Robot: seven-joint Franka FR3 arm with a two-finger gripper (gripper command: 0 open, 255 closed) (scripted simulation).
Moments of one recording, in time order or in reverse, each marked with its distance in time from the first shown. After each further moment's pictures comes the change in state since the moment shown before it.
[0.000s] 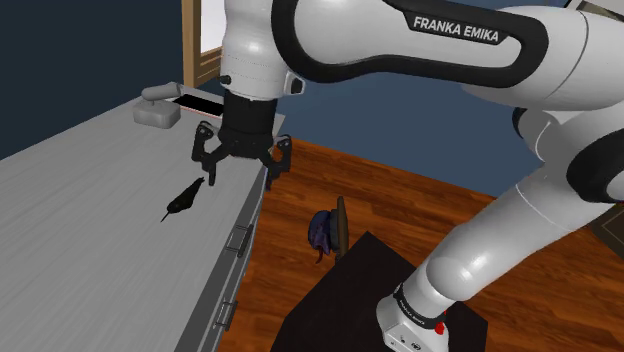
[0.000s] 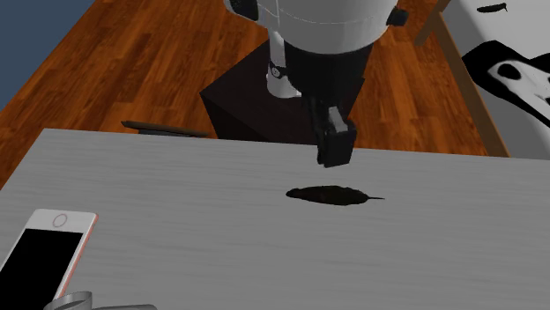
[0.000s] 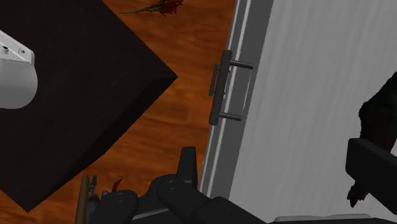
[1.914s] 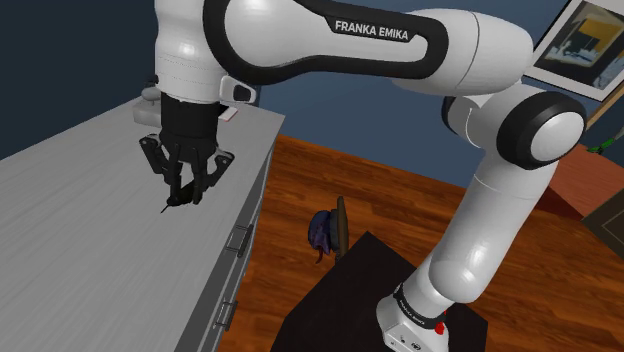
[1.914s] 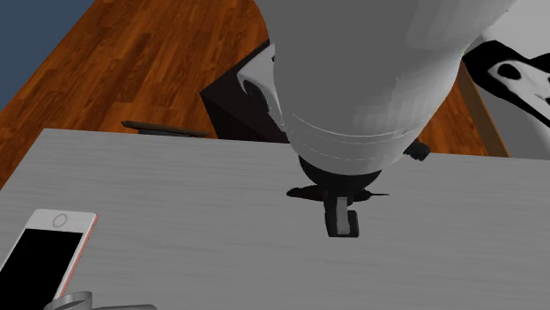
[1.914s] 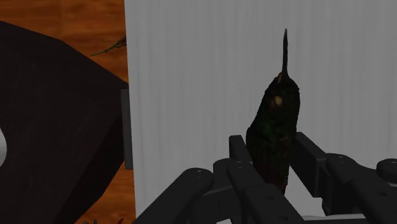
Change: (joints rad) arm 0.078 0.349 0.072 0.226 -0.183 0.062 0.378
